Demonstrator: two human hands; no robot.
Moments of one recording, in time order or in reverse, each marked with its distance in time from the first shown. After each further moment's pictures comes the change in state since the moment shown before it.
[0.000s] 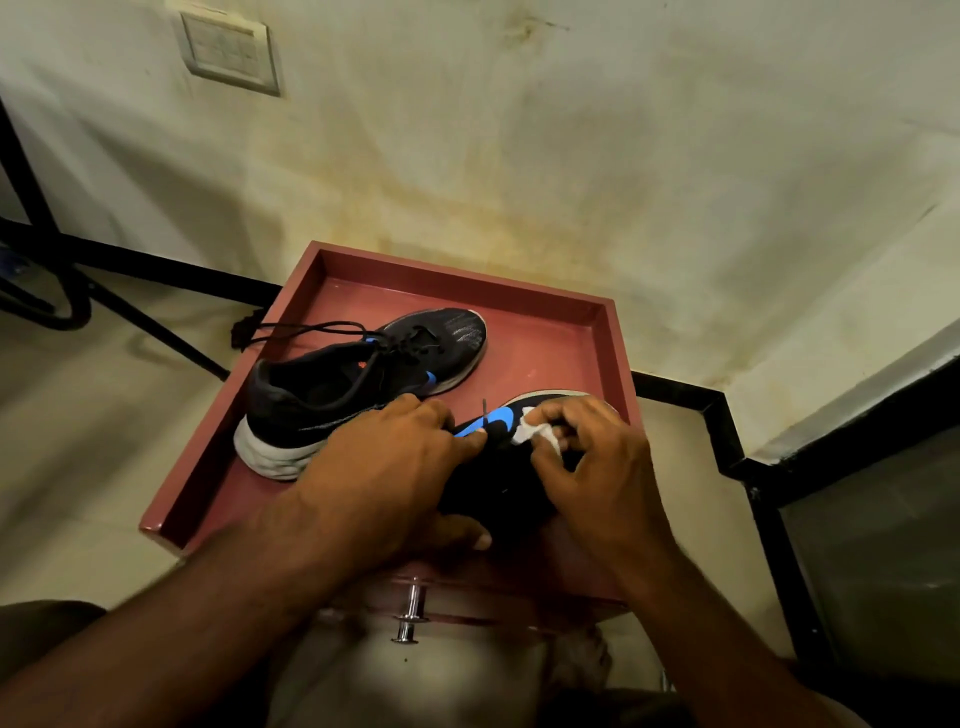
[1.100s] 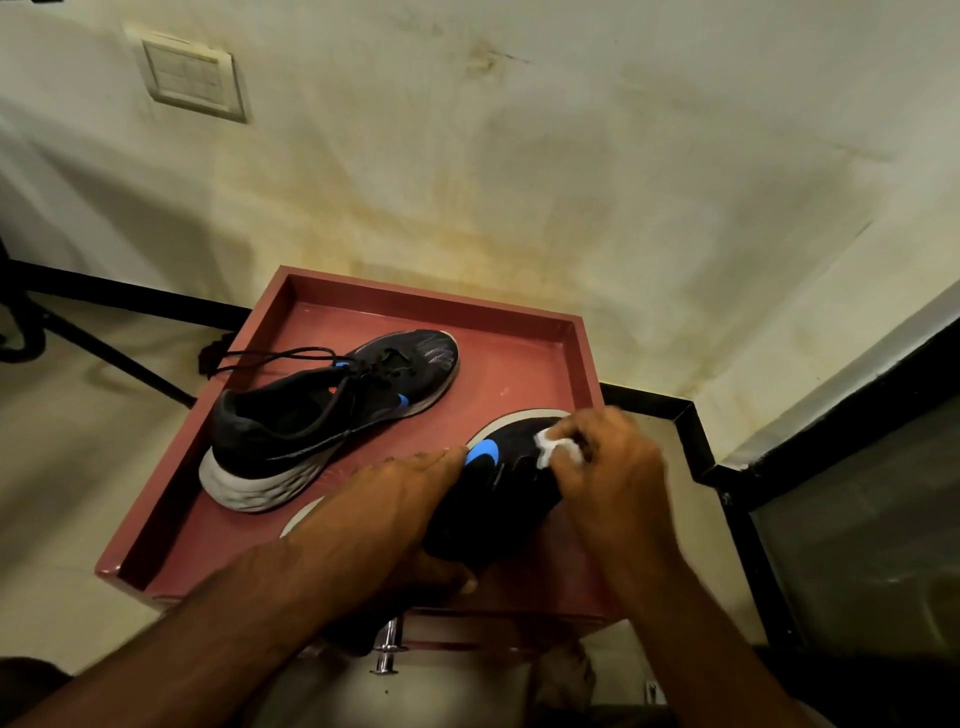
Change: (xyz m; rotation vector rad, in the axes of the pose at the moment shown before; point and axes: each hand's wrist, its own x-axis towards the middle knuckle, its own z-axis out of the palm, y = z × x) left_hand 0.010 0.004 0.029 -0.371 0.039 0.069; right_hand 0.005 0.015 -0.020 -0.144 0.094 0.147
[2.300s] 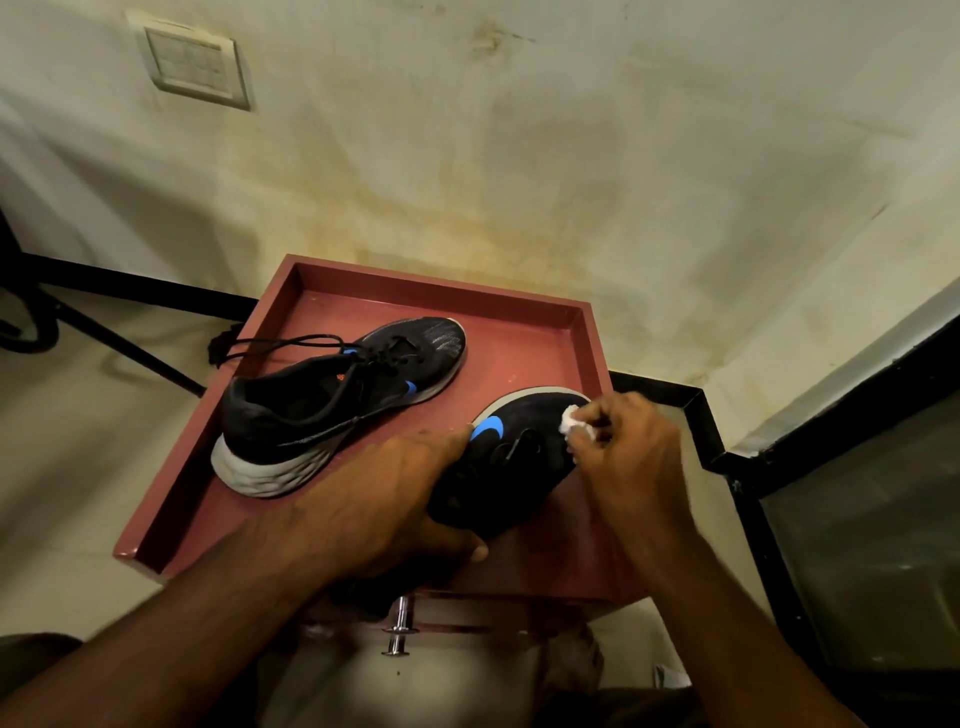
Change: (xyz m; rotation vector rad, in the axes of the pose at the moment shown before) left_hand 0.005 -0.006 -0.007 -0.096 -0.022 -0.017; right_hand 0.010 0.015 0.003 -0.029 0.020 0.119
